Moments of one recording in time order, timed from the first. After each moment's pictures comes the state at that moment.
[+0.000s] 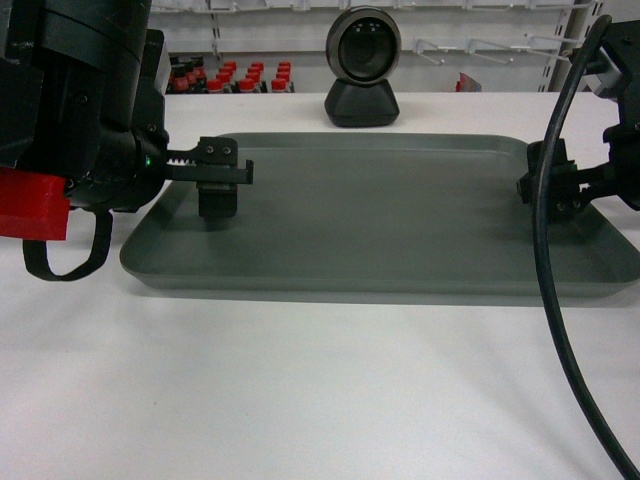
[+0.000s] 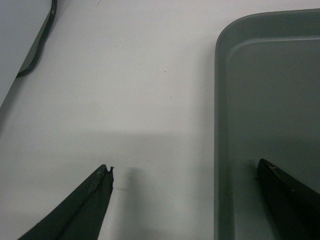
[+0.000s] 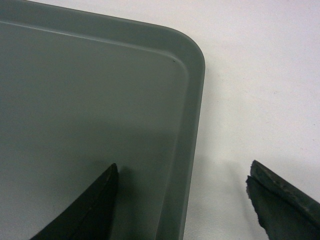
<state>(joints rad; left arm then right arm) -0.33 1.84 1.02 0.24 -0.44 -0.13 0.11 1.84 0.99 0.33 -0.05 -0.09</state>
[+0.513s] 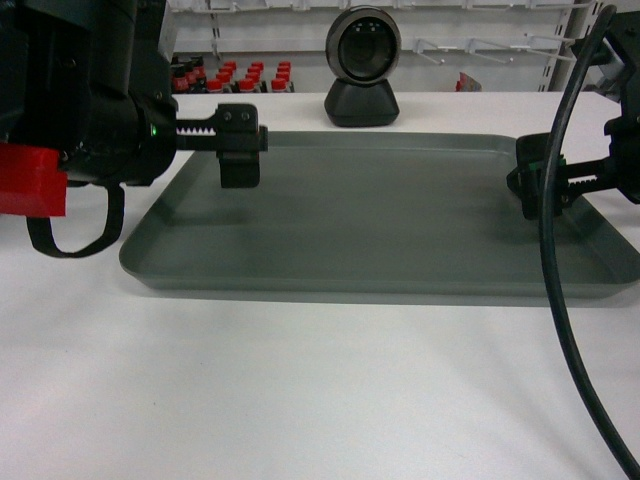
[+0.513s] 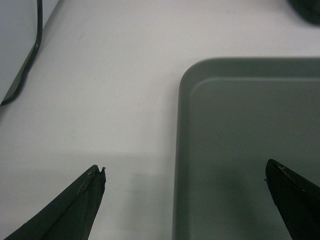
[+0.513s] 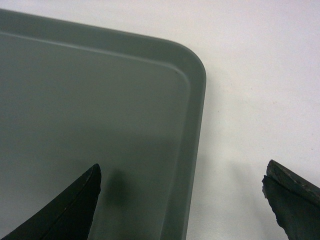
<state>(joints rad) -0.34 1.80 1.02 0.31 -0.39 -0.15 0.11 1.83 0.99 0.35 -0.07 -0.08</state>
